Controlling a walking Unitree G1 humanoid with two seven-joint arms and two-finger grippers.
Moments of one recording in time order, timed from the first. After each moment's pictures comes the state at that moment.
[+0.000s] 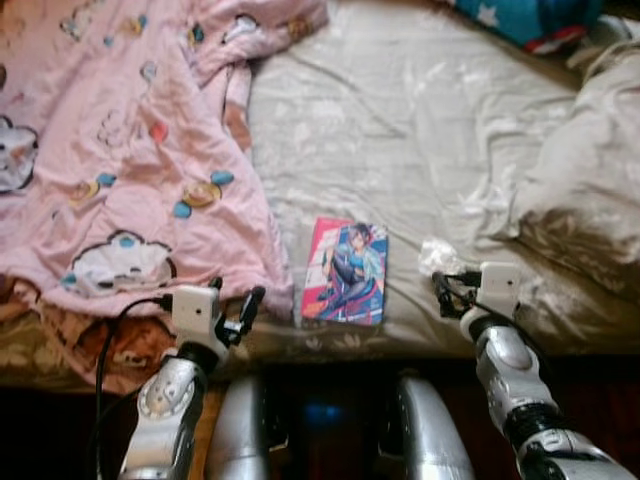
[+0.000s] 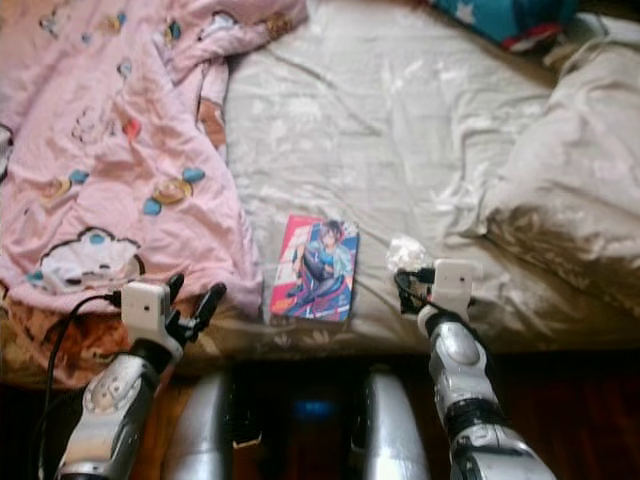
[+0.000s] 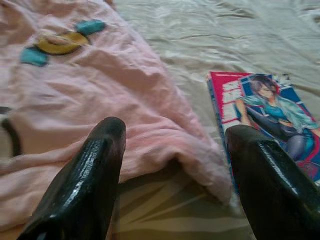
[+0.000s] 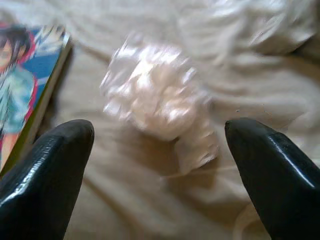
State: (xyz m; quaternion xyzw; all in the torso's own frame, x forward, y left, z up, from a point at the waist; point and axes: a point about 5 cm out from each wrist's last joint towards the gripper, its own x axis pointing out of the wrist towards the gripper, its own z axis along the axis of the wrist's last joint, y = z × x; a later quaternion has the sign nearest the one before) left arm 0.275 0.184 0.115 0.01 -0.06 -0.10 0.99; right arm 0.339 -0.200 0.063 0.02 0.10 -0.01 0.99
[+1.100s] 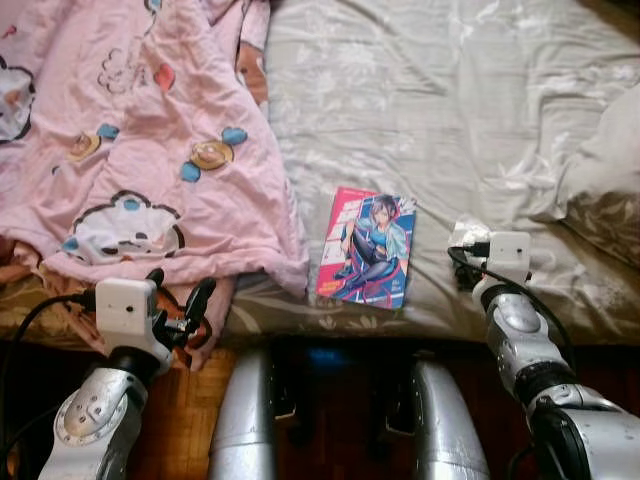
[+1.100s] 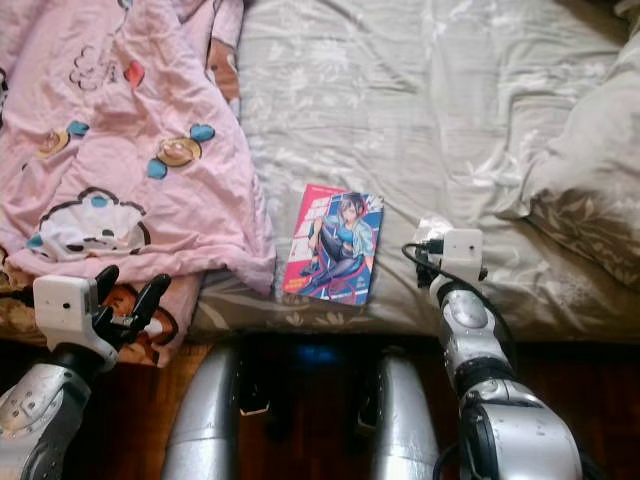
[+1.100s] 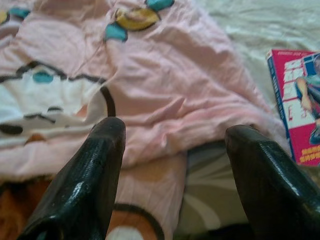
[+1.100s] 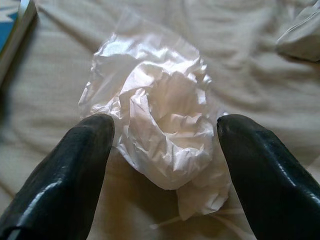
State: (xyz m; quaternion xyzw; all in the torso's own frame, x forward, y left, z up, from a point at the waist) left arm 0.233 0.215 0.152 0.03 -0.03 -0.05 1.00; right arm 0.362 -0.220 0.093 -0.03 0.11 -0.08 0.99
